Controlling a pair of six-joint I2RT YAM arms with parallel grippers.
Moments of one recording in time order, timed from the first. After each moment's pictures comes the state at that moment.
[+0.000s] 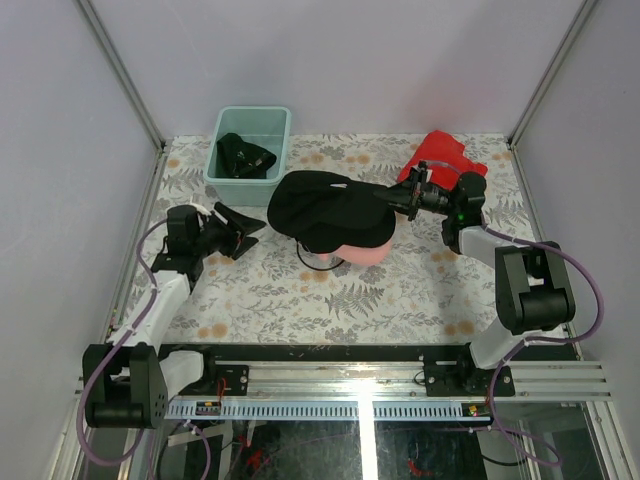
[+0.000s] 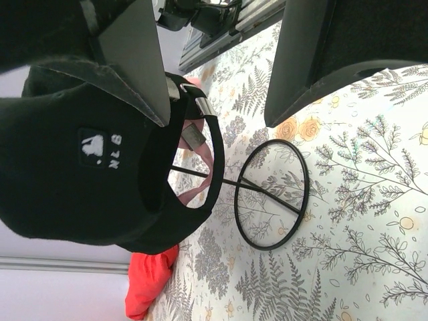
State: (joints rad) left arm 0.00 1.09 0.62 -0.05 0.54 -1.08; right arm 0.13 1.64 0.84 0.94 -1.15 1.95
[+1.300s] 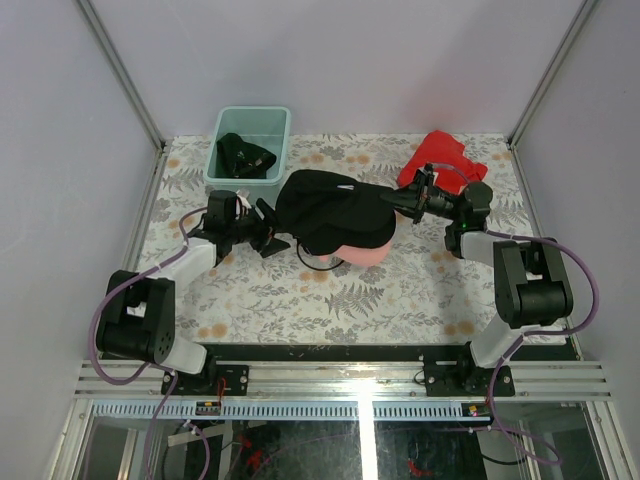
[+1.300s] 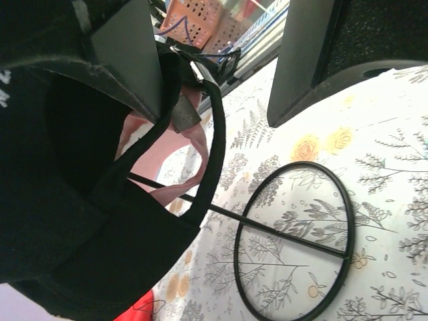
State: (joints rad) left arm -0.18 1.46 0.77 0.03 0.67 -1.11; right arm 0.09 1.68 0.77 1.18 -1.17 2.06
